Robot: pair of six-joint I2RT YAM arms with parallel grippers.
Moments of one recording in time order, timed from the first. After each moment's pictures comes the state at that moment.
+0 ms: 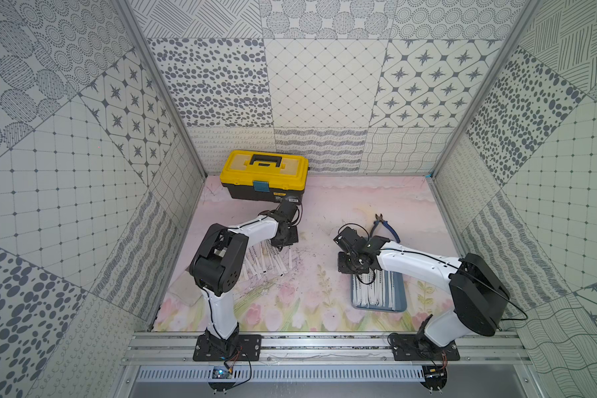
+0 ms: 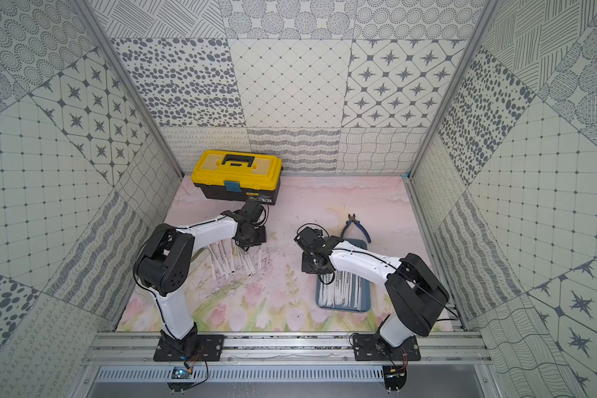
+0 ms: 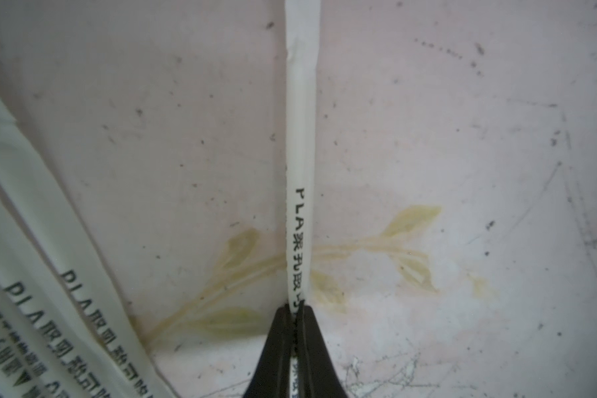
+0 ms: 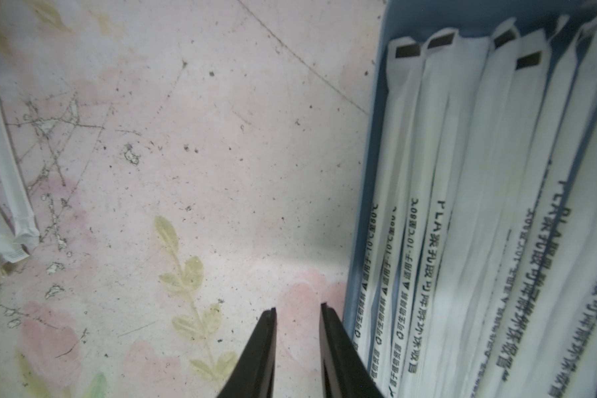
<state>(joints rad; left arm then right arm) -0.41 1.90 1.19 -0.51 0.03 -0.54 0.81 1.57 0.98 -0.65 0.12 0.80</state>
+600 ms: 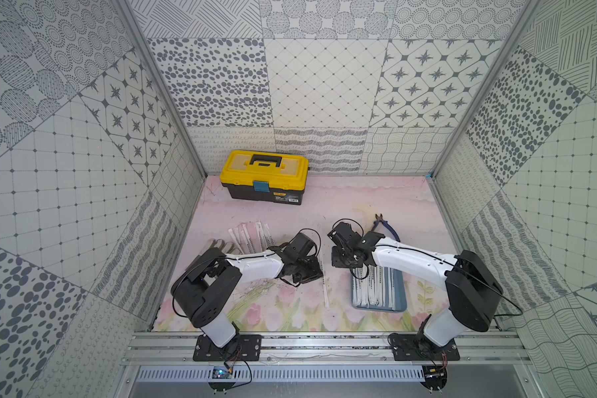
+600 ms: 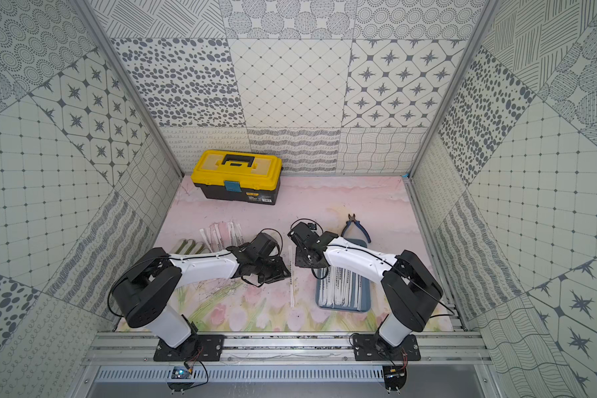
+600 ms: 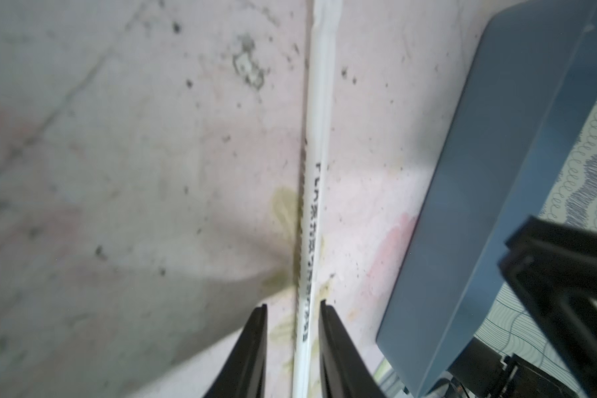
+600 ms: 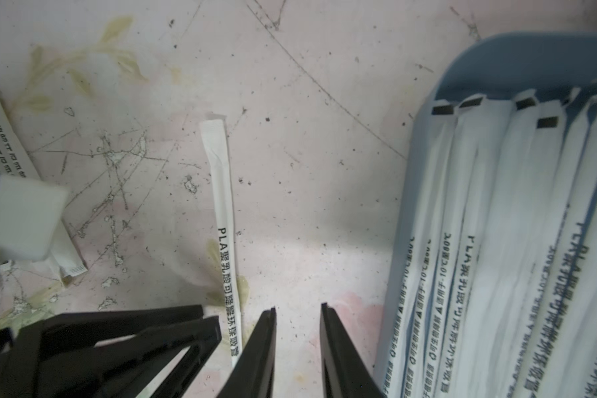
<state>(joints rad) -0.71 1.61 0.80 -0.21 0.34 -0.95 0.84 1.63 1.09 -0.65 0.14 0.81</state>
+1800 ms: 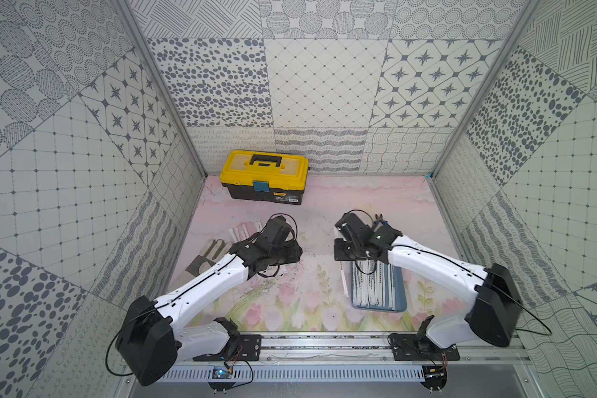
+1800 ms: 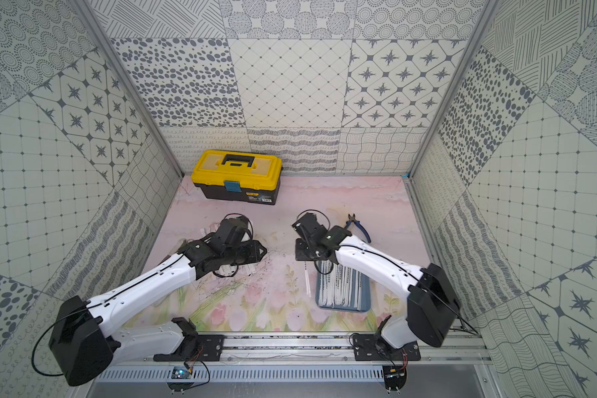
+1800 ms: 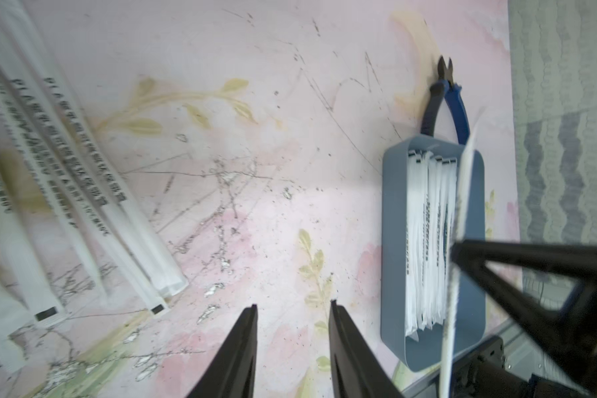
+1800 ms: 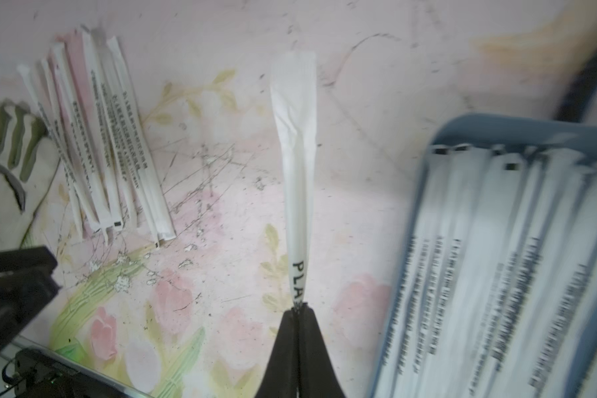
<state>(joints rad) -0.66 1.25 0.91 -0.53 0.07 -0.69 0.73 1.40 1.09 -0.75 0.10 0.70</state>
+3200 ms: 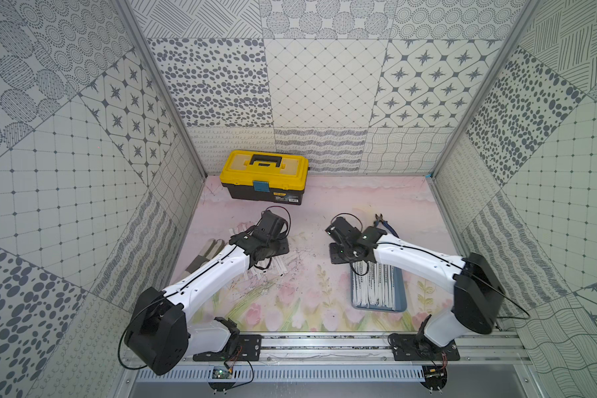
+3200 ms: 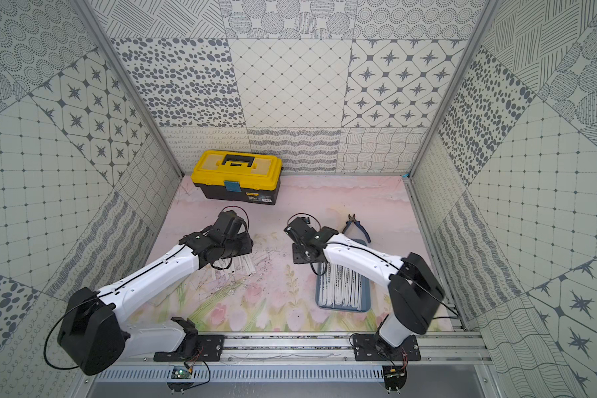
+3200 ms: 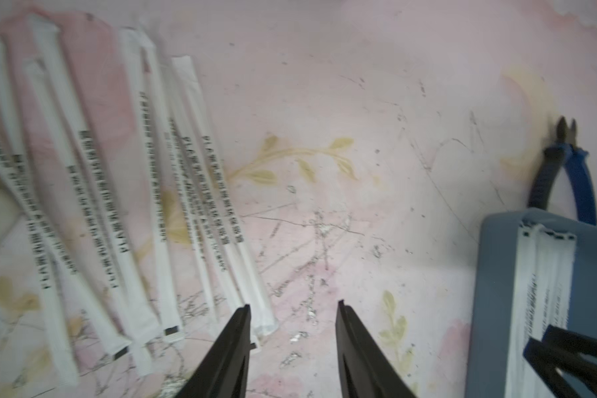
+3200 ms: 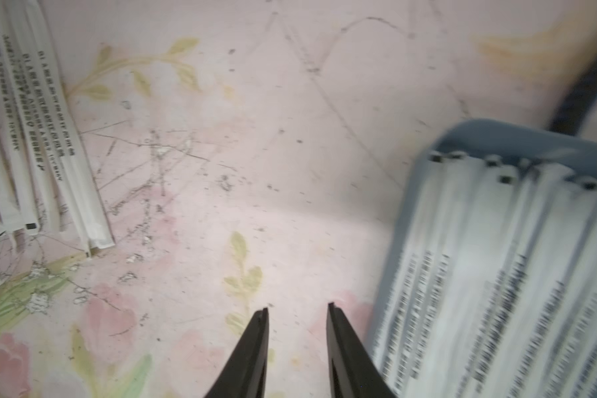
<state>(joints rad) -0.44 1.27 0.92 -0.62 -0.13 -0.65 0.88 1.70 1.26 -0.70 0.18 0.66</state>
